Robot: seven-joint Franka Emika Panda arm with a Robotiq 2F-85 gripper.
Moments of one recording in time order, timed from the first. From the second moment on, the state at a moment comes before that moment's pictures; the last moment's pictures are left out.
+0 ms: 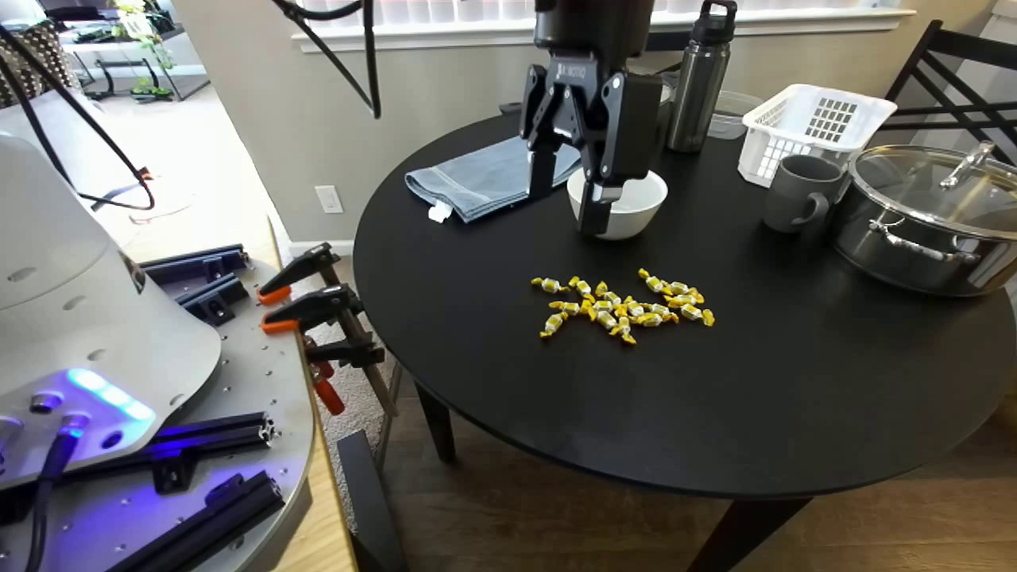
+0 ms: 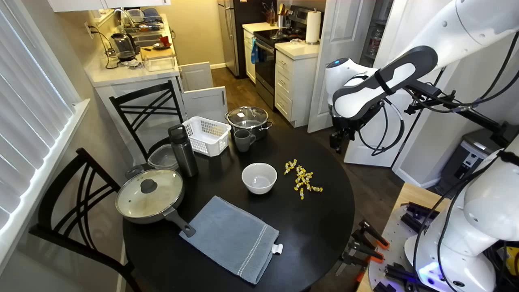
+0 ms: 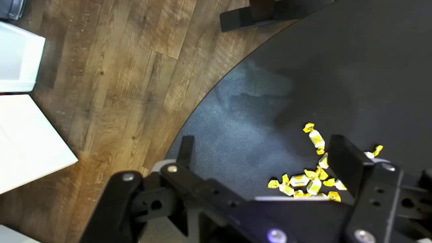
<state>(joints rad) -0.15 -0.06 -0.15 -2.47 -0.31 2.20 0.08</state>
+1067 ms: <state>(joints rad) -0.10 0.26 0.01 -2.60 0.37 2.88 0.02</state>
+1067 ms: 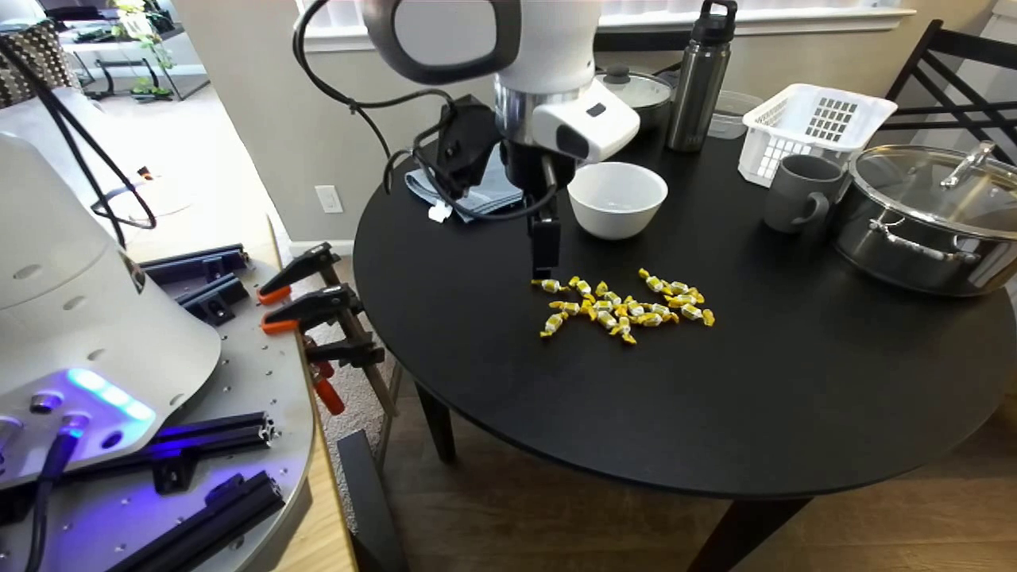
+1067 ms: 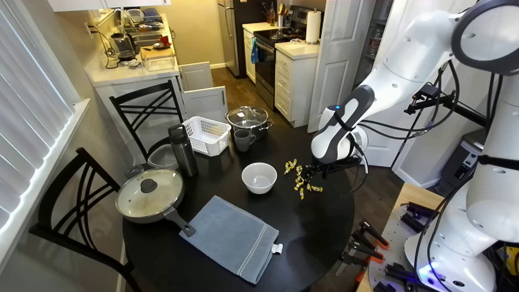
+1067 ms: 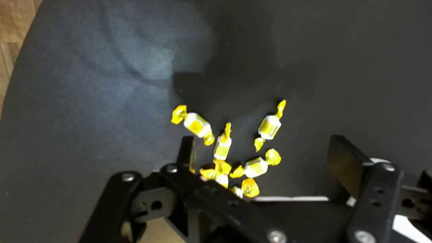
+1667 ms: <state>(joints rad) -0.14 0.50 0.11 -2.50 0.47 2.95 0.02</state>
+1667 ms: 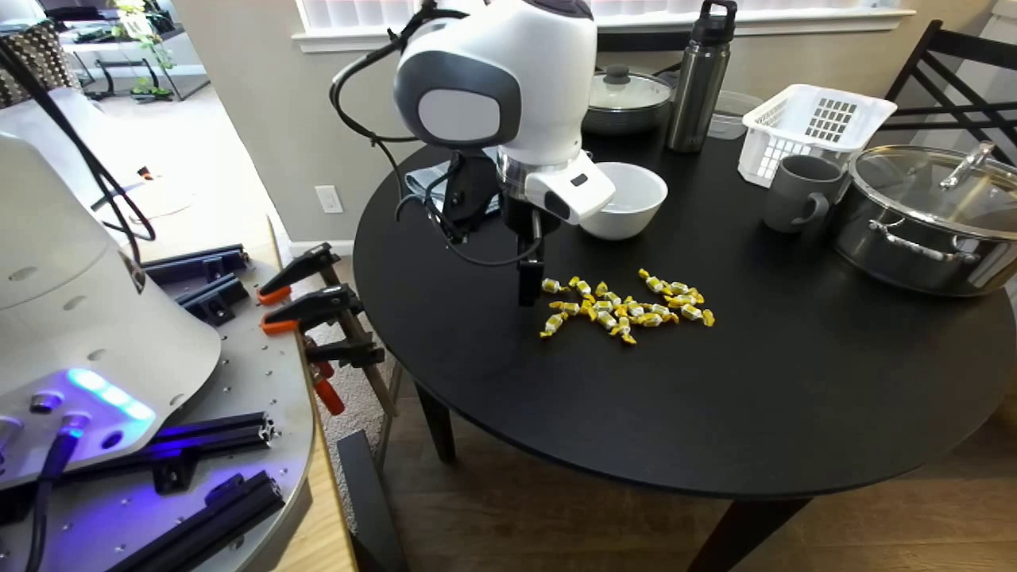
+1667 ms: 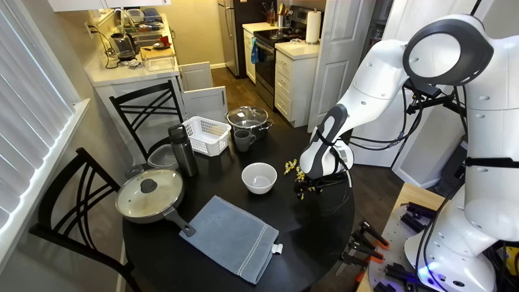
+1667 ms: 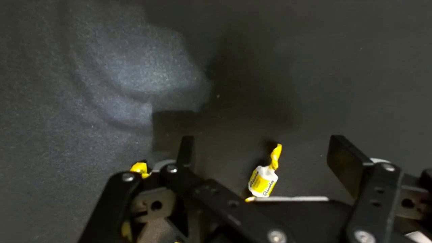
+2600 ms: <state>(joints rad) -0.09 0.57 0.07 -2.44 0.42 3.04 0.15</state>
